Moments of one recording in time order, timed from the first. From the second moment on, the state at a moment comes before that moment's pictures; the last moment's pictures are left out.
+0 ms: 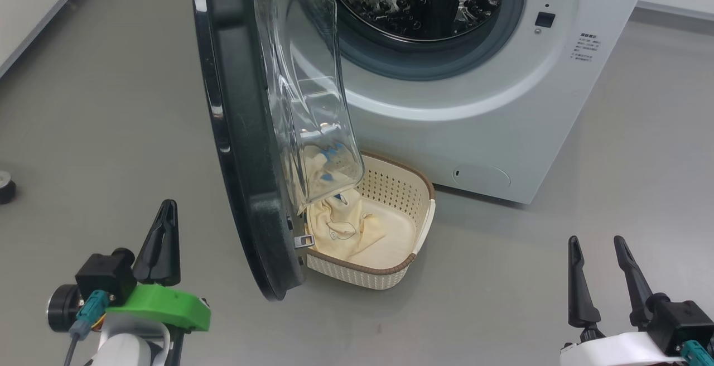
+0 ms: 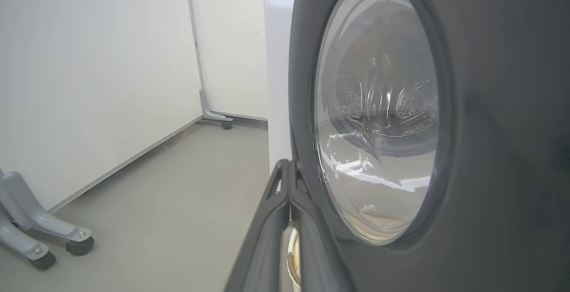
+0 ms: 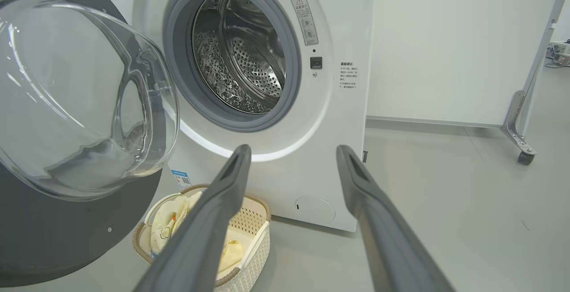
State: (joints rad) left arm -0.14 0.05 -0.10 0.28 -0.34 -0.12 -0.26; right arm 0.20 -0.08 0.08 -0.04 0.28 -0.04 -0.26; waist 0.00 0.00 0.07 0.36
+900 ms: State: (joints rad) left arm -0.34 0.12 -0.16 -0.21 -0.14 -0.09 -0.26; right arm 0.21 -0.04 0.06 -0.04 0.26 0.00 -0.26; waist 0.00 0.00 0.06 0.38
